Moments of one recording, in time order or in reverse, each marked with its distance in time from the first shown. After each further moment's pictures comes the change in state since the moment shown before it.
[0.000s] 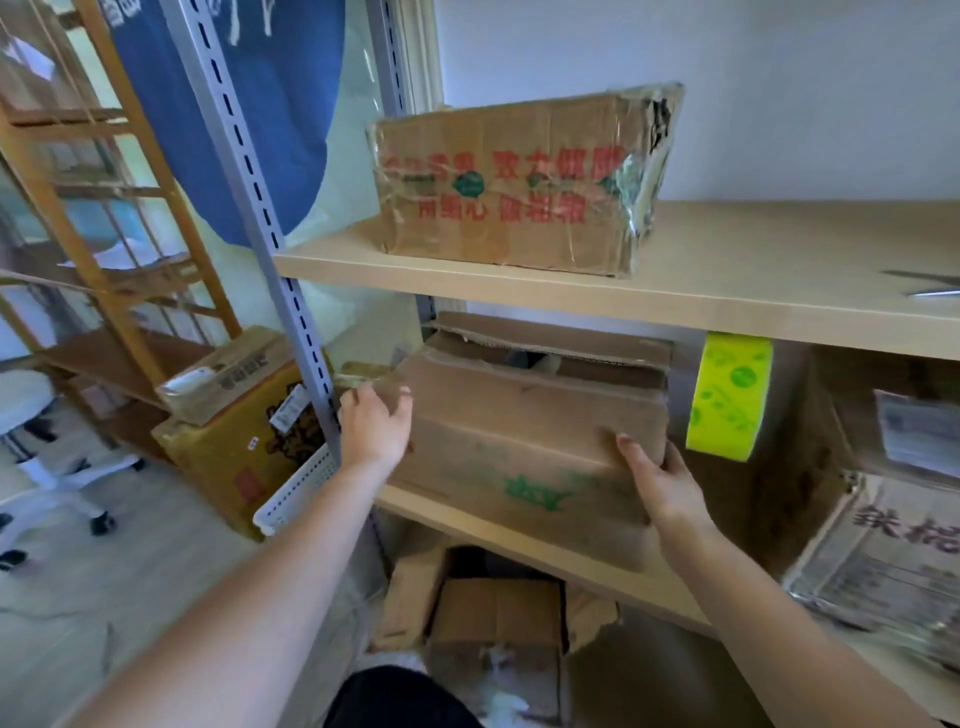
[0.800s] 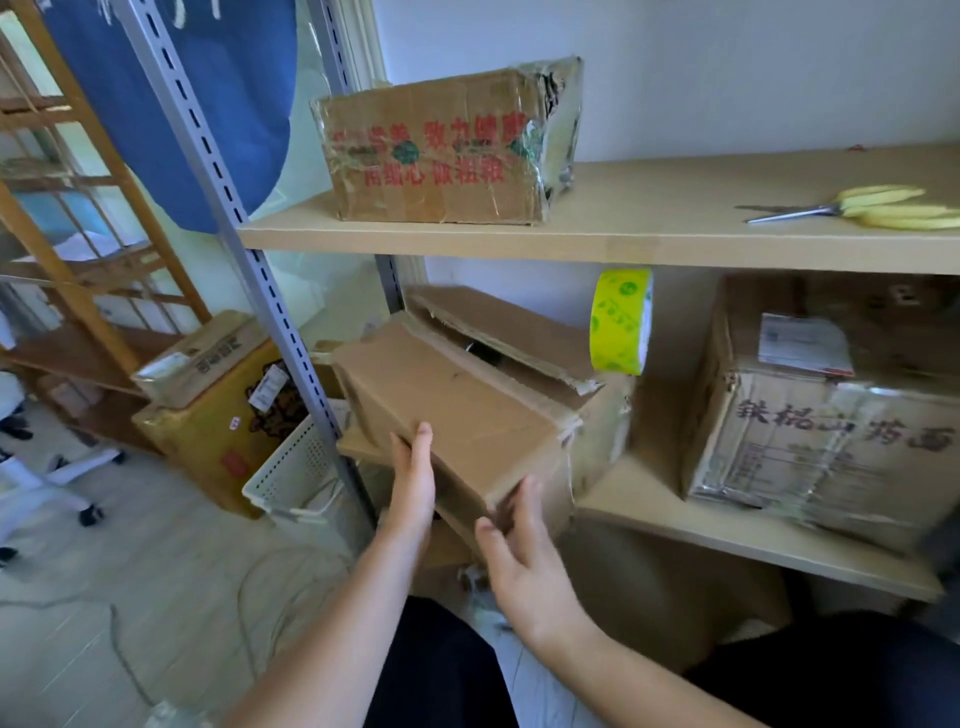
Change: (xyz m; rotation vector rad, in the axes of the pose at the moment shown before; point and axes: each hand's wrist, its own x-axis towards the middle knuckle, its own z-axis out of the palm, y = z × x) left_hand -0.159 -0.005 0.033 -0.827 -0.320 -0.423; right_hand -0.182 0.055 0.018 -0.127 -0.404 -0.226
